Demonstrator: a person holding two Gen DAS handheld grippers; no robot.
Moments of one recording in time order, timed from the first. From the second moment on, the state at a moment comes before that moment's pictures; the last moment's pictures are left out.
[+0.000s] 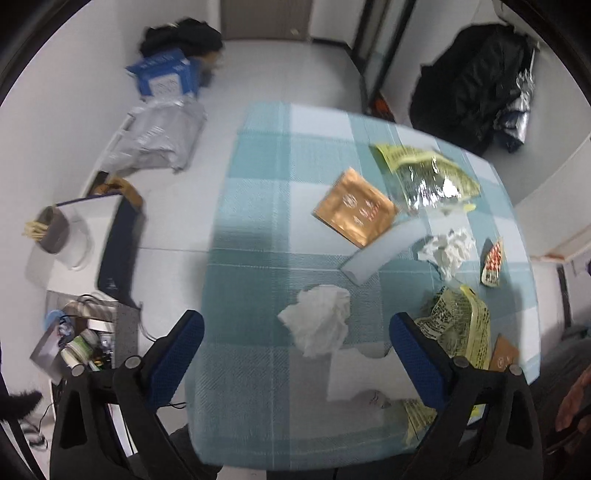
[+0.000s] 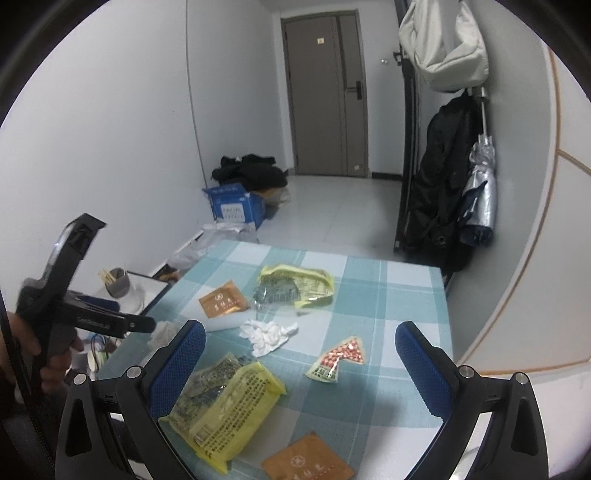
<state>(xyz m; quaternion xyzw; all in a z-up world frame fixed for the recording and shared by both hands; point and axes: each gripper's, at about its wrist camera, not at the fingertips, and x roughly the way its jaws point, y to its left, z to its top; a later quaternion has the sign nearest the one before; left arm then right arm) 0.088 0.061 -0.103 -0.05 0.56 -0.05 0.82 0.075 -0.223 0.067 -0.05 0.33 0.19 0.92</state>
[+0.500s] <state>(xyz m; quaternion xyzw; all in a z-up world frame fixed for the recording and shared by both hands) 0.088 0.051 -0.108 -0.04 0.59 -0.07 0.80 0.097 -0.208 0.044 -0.04 0.40 0.19 0.89</state>
